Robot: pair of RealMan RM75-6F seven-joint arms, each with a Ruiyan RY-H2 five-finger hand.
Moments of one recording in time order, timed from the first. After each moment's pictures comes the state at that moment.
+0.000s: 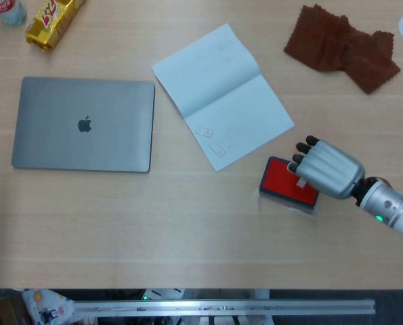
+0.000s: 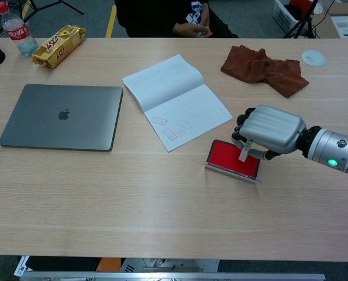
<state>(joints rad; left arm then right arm) -0.02 -1.06 0.01 -1.66 1.49 1.48 0.06 0.63 -1.46 -0.11 -1.34 -1.73 0.94 -0.31</state>
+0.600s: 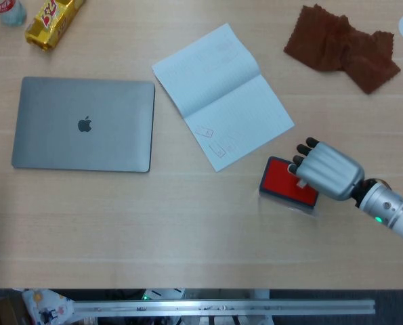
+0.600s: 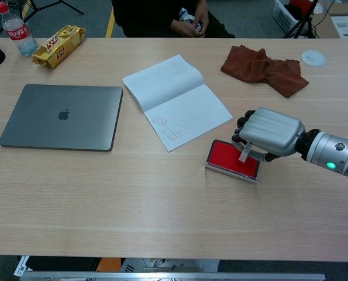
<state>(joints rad) -0.02 -1.06 0.01 -1.65 1.49 1.49 0.05 0.63 -1.48 -0.12 -1.32 -1.72 0.94 -0.32</state>
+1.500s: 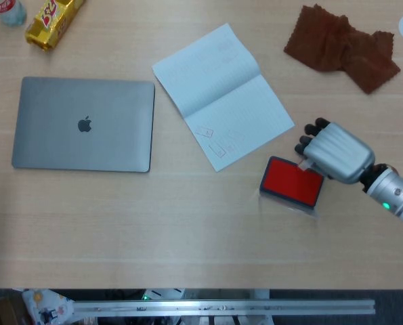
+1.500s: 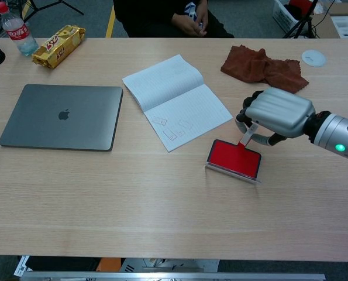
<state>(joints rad) -0.03 -1.06 0.00 -1.66 1.50 1.48 0.05 0.64 -1.40 -0.05 -1.41 -1.65 0.96 -0.29</state>
